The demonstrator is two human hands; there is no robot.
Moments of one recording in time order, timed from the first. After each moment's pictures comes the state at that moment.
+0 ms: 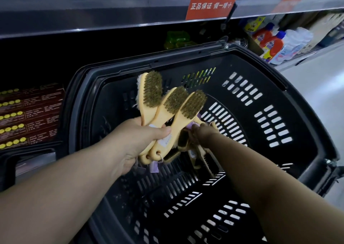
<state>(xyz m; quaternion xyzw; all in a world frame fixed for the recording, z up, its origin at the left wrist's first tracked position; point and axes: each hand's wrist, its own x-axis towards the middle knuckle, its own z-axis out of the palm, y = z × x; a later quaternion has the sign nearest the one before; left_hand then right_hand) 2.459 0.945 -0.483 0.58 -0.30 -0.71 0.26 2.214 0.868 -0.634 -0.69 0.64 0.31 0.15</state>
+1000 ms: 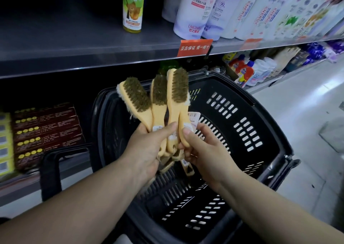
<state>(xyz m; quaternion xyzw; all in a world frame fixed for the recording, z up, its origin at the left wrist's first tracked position) 2.450 0.980 -0.440 0.42 -0.18 -0.76 0.47 2.322 1.006 -0.425 -0.35 0.56 -0.44 0.60</state>
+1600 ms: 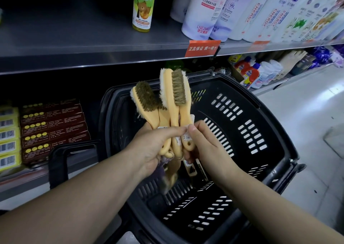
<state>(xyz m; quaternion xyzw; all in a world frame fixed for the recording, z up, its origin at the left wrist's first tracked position) 2.460 0.975 -0.440 0.45 -0.26 -0.75 0.41 2.318 0.997 -0.435 -0.53 0.59 -0.33 0.51</state>
